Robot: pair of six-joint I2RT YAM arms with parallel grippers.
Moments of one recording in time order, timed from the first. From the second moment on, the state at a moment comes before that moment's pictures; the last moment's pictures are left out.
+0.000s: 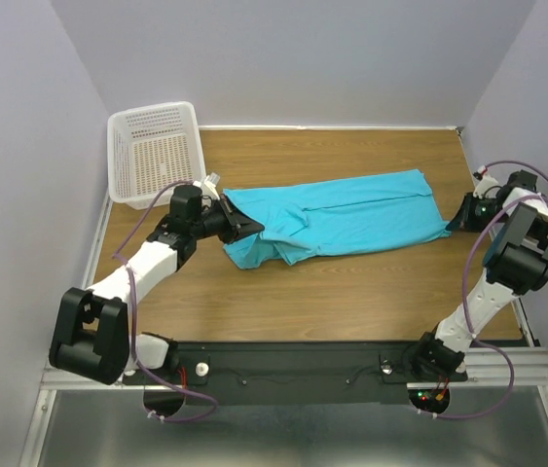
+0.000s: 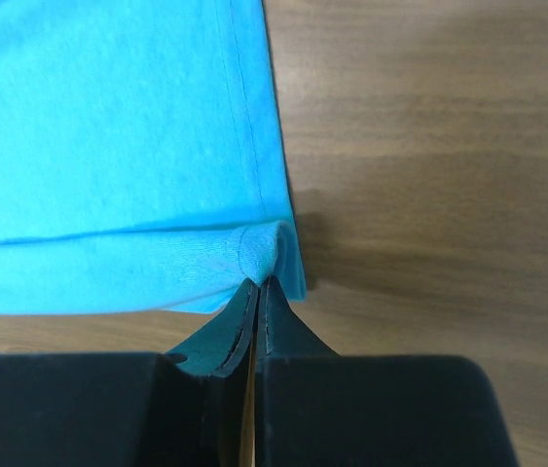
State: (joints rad) left arm -0.32 1.27 0.72 0.08 0.62 -1.01; right arm -0.59 1.94 1.36 -0.67 -0.59 -0.37
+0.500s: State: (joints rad) left arm -0.27 1.36 0.78 0.09 0.64 -0.96; right arm -0.57 2.02 1.43 -0.67 -0.63 -0.29
